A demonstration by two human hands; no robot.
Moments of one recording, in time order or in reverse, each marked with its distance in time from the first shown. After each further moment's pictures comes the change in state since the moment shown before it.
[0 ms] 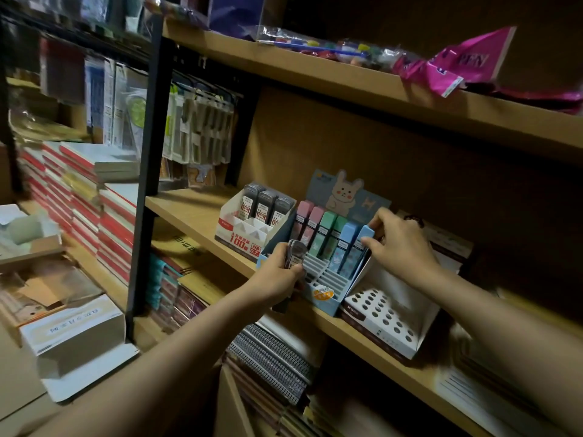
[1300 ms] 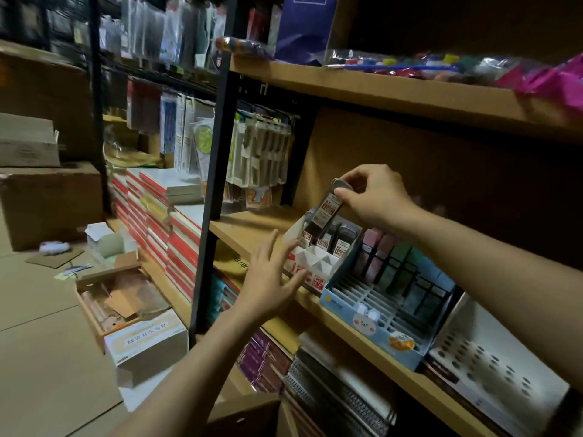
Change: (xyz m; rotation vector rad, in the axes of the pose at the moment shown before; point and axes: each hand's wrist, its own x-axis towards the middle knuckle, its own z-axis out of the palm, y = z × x) left_hand 0.004 -0.003 -0.103 0.772 0.405 0.204; right_hand 0.116 -0.135 0.019 0.505 -0.033 -0.107
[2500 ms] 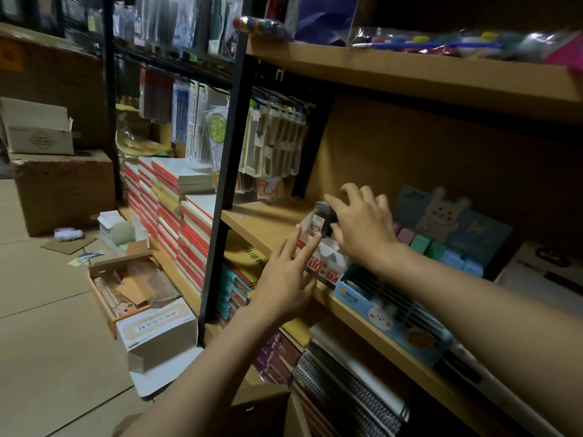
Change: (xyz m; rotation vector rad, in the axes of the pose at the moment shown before) left_hand -0.005 -0.010 0.016 0.238 -0.021 0.103; right_hand -0.026 0.022 0.065 -0.768 -0.027 -0.336
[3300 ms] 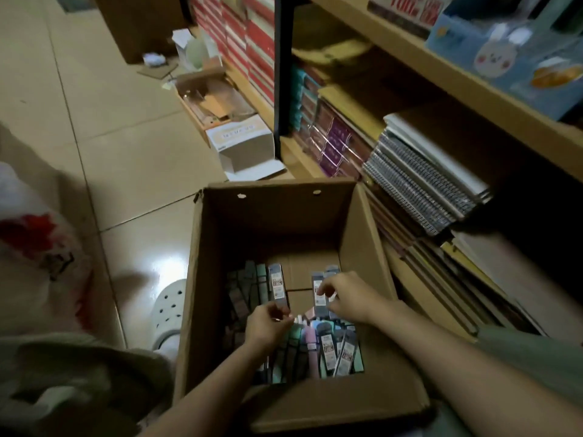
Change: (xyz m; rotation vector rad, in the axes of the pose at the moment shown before) left_hand -0.391 -0.044 0.172 -0.454 -0.248 -1.235; right_hand -0.353 -0.166 0.147 0.863 -1.166 -0.148
